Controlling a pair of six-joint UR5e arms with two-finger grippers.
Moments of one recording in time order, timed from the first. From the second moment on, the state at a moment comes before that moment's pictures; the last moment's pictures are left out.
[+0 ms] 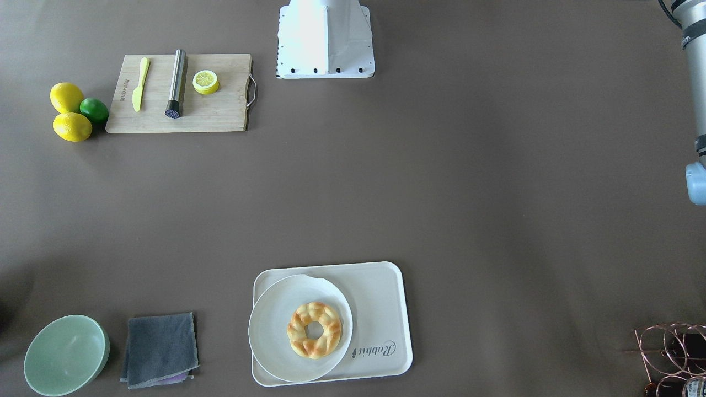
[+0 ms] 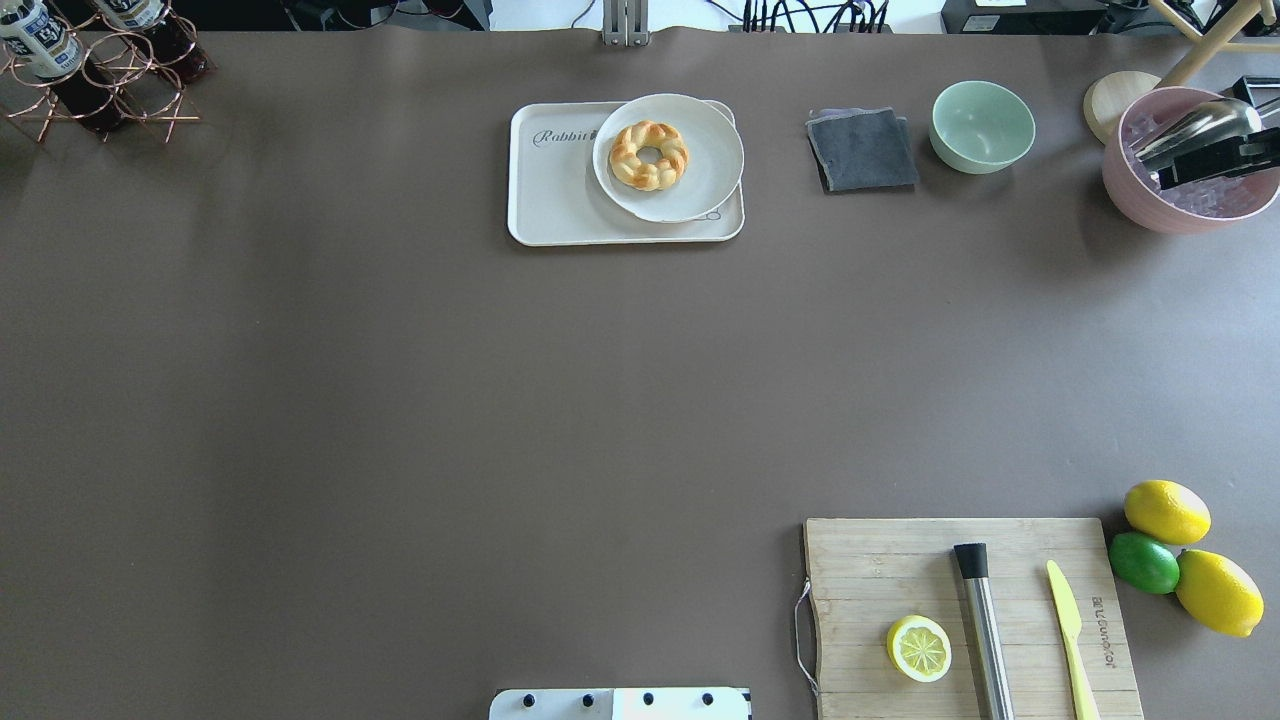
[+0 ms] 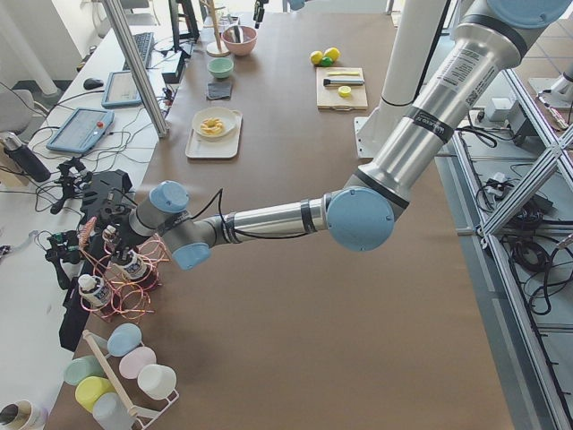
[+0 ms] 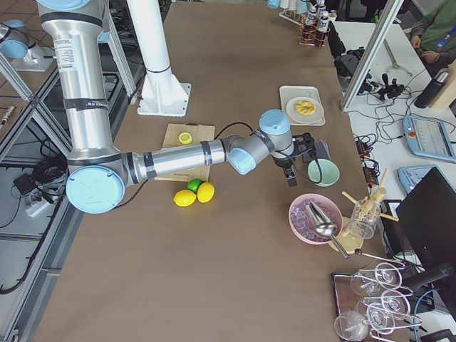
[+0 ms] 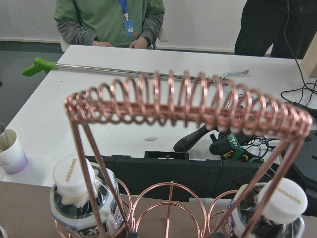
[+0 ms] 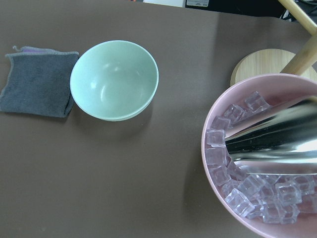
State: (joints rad) left arm -1.35 -2.14 -0.79 -2.76 -1.85 -0.83; right arm 1.28 -1.47 1.67 -1.06 2.20 0.49
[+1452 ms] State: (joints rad) left arm -1.37 -2.13 -0.82 -2.77 -1.84 -0.83; right arm 1.28 -1.47 1.66 -1.06 2.19 0.49
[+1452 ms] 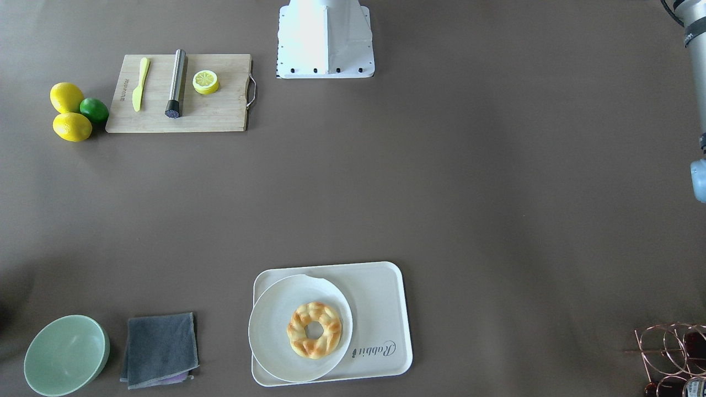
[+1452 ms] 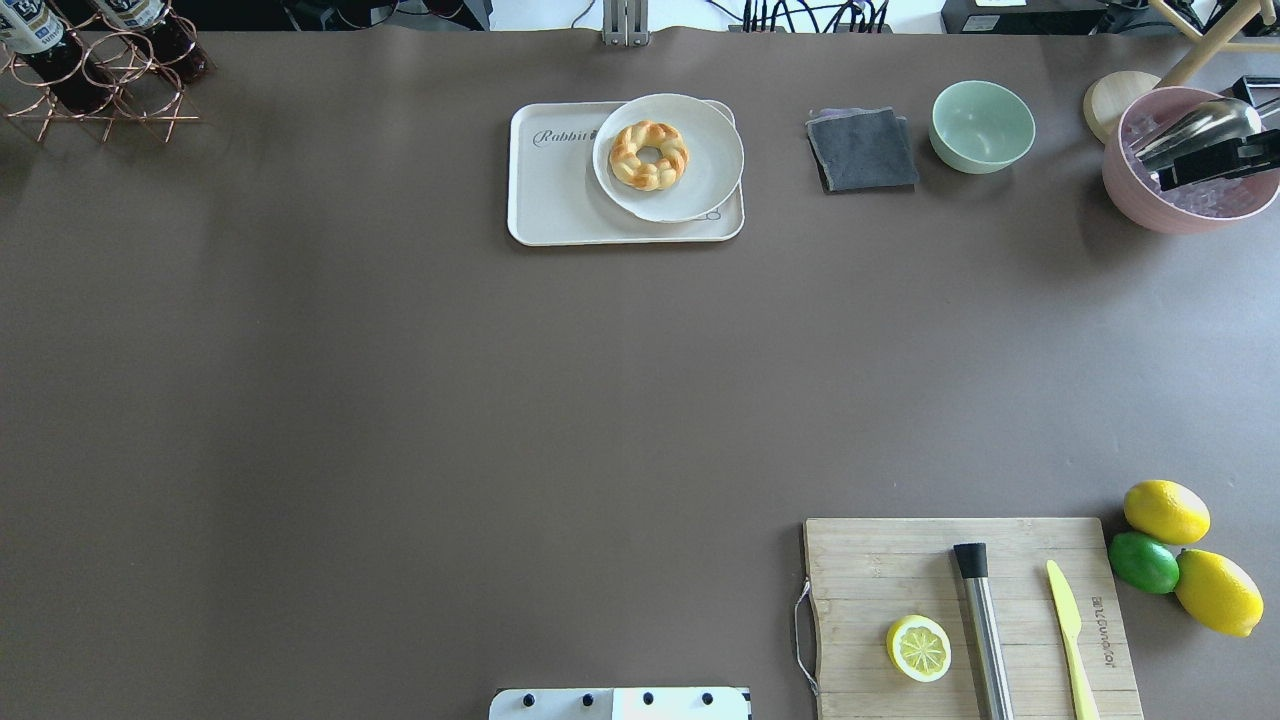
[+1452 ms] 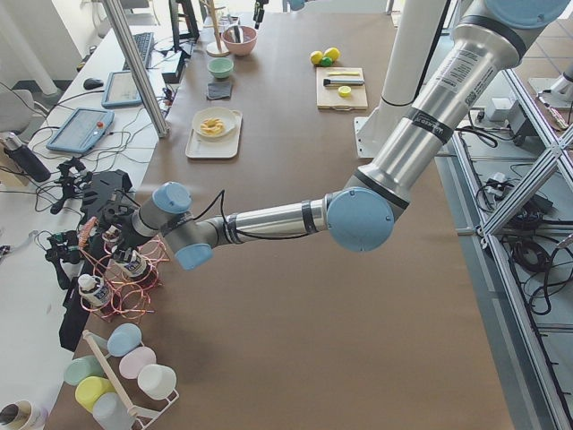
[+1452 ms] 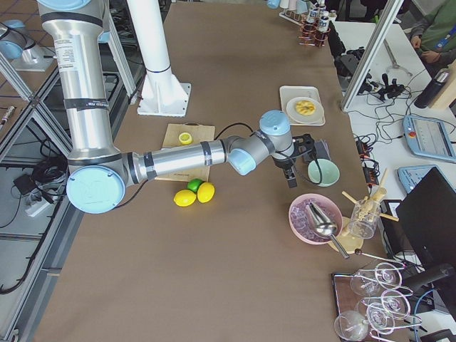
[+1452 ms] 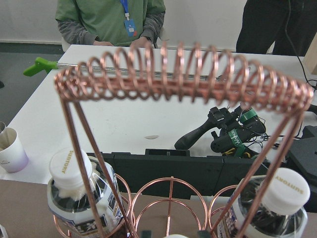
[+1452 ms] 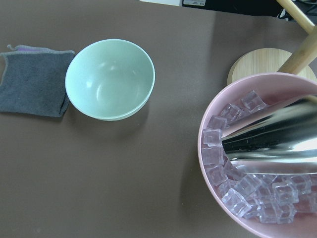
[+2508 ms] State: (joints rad) left arm -1.54 -1.89 -1.38 -2.54 -2.13 -0.82; right arm 1.27 -1.47 1.67 -1.06 2.19 0.49
